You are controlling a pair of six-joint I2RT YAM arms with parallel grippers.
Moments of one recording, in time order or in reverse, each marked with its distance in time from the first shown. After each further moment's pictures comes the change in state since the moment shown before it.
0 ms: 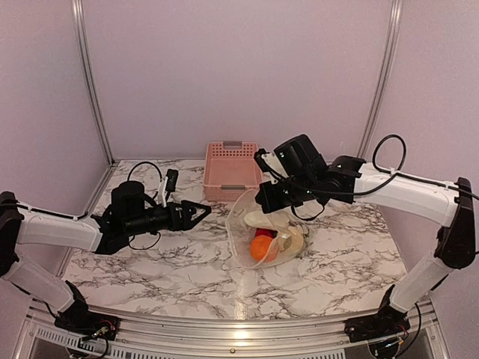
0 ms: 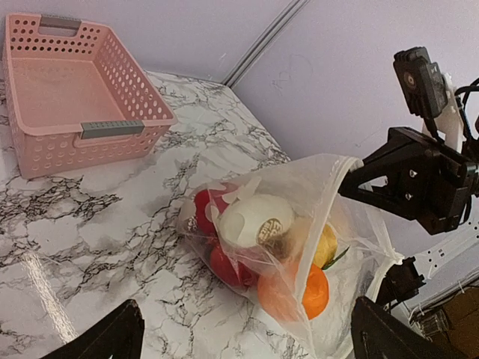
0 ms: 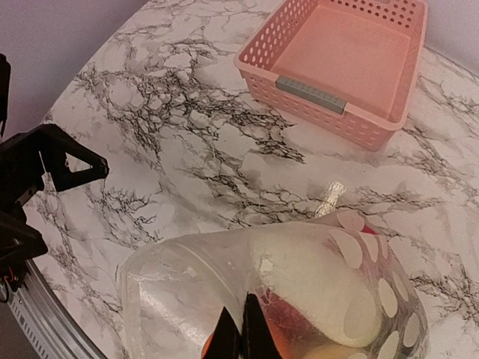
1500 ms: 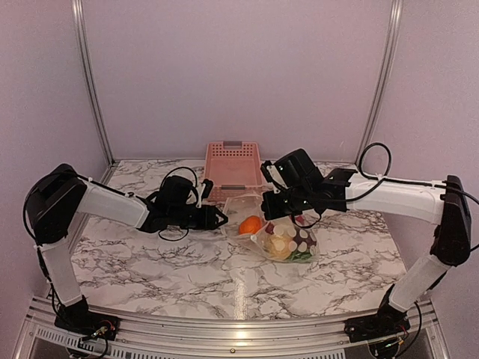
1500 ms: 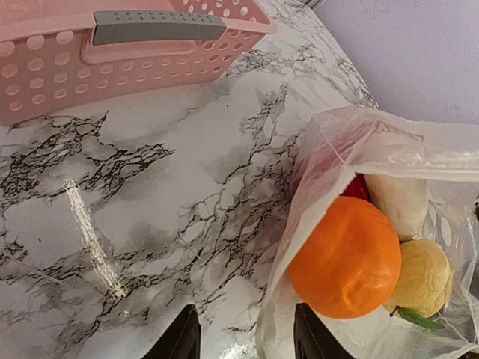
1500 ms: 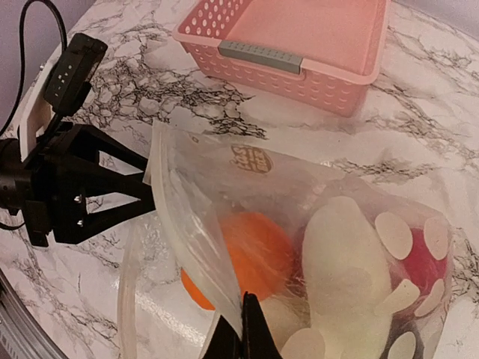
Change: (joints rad) left arm -0.016 0.498 0.417 -0.299 -0.012 0.056; right arm -0.048 0.046 -0.109 0.097 0.027 0.047
